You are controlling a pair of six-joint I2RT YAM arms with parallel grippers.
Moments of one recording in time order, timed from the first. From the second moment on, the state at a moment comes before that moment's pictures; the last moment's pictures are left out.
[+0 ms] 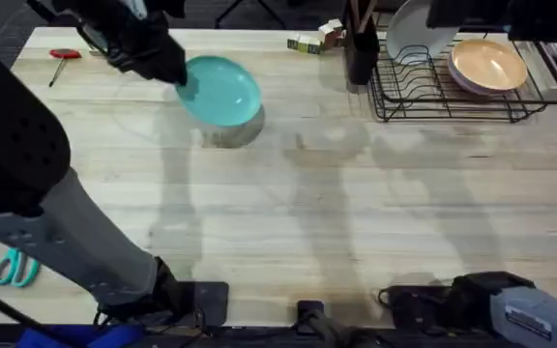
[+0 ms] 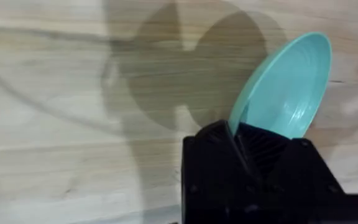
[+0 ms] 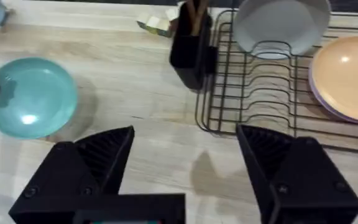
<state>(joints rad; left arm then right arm) 0.18 1.89 1.74 -1.21 0.32 0.00 0.10 1.16 1.39 -0.87 -0.13 0.09</state>
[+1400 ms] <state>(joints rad) 0.07 1.73 1.77 -1.23 0.63 0.00 0.35 1.18 1.39 -0.85 -0.14 0.40</state>
